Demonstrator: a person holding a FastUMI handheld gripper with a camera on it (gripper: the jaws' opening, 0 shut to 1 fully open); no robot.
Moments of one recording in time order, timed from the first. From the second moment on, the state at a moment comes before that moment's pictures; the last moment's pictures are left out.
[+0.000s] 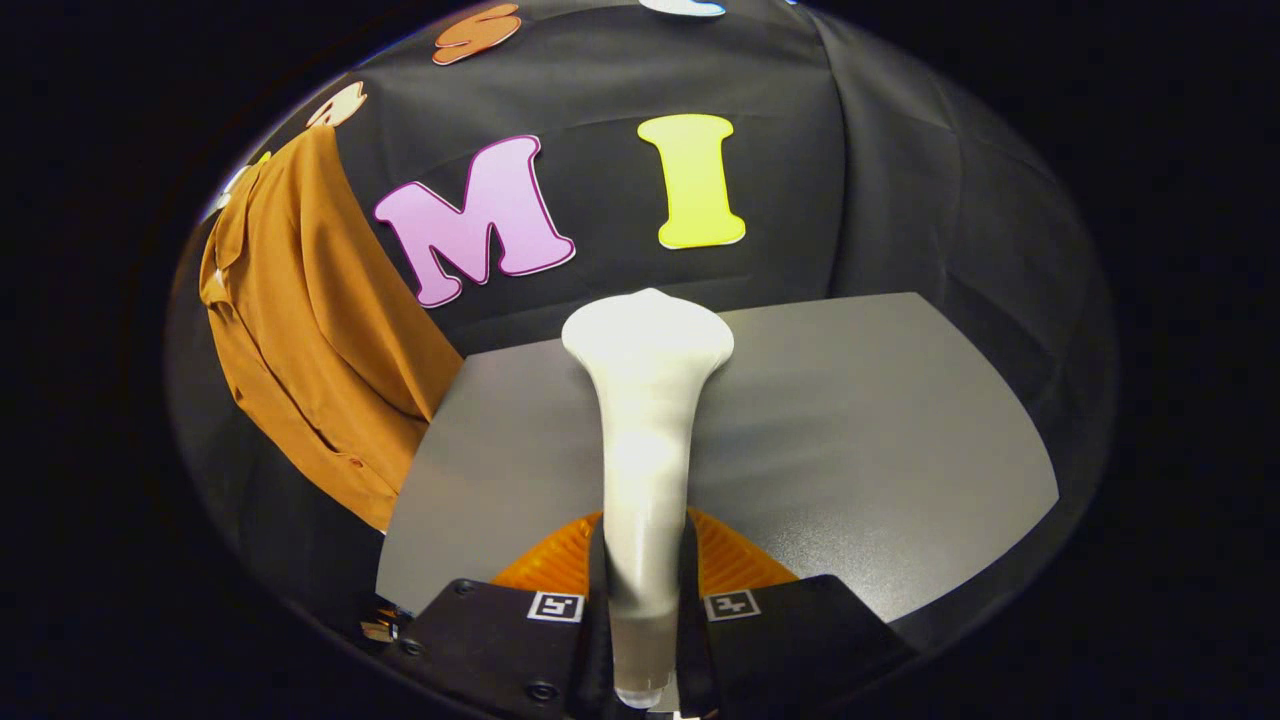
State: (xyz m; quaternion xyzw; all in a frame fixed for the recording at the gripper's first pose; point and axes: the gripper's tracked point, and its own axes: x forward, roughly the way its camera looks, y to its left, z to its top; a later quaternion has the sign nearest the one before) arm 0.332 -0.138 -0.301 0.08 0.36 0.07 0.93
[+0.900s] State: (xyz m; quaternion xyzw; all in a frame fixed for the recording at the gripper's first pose) arm 0.225 -0.085 -0.139 0.04 0.15 0.02 0.99
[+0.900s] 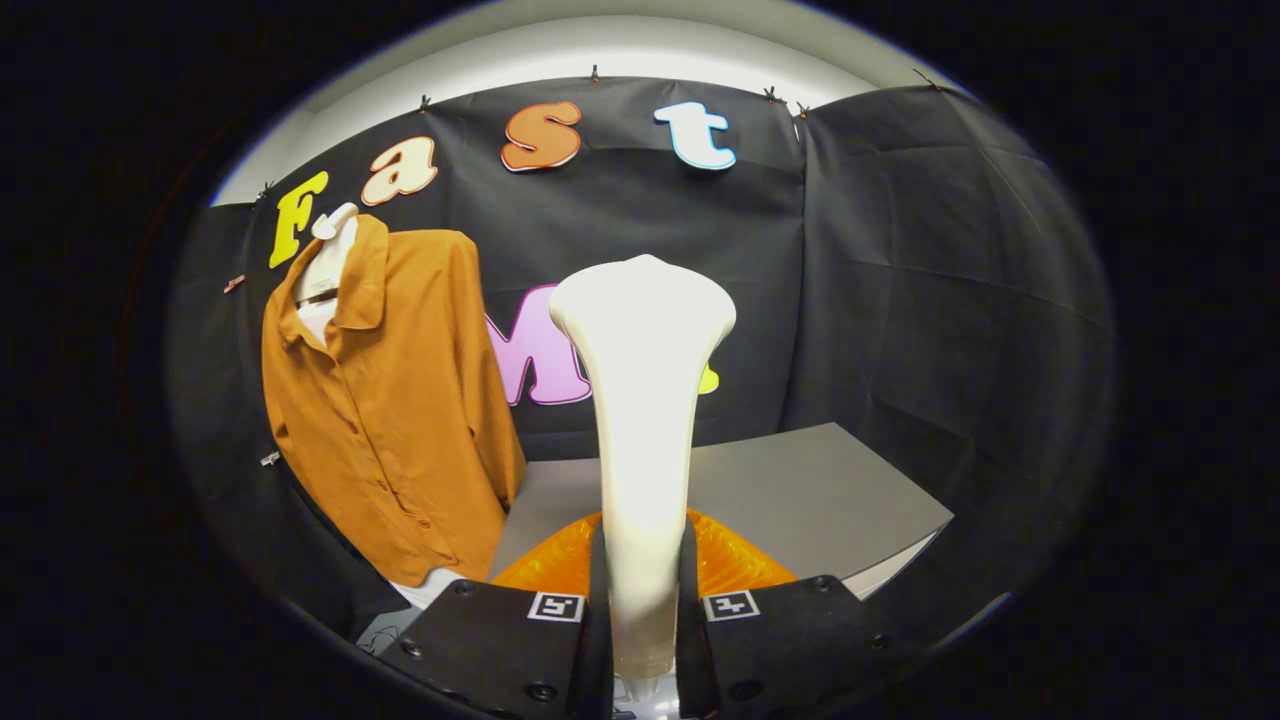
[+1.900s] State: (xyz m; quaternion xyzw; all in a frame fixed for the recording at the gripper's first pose) arm 0.249 0.140 -0.152 0.02 0.12 0.06 0.99
